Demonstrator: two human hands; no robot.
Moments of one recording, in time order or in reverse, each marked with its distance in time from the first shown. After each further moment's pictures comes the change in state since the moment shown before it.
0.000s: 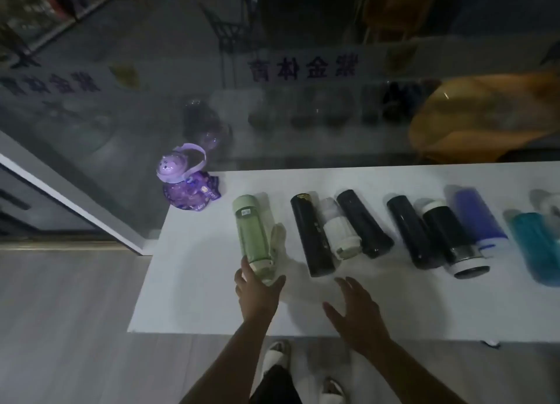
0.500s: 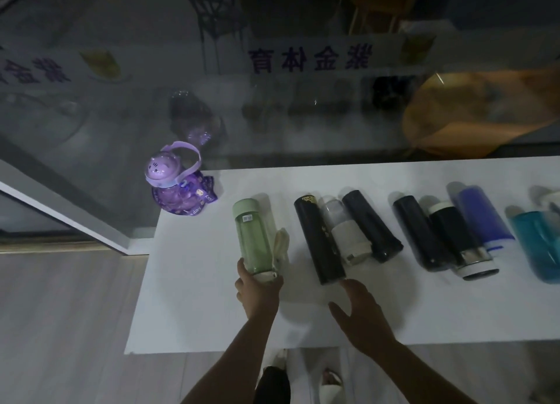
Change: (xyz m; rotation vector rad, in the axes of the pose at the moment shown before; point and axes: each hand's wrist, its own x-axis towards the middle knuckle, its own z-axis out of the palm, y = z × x) left_hand 0.057 -0.010 -0.002 -0.203 -0.015 -0.129; right_hand 0.027 -0.027 0.006 0.119 -0.013 0.065
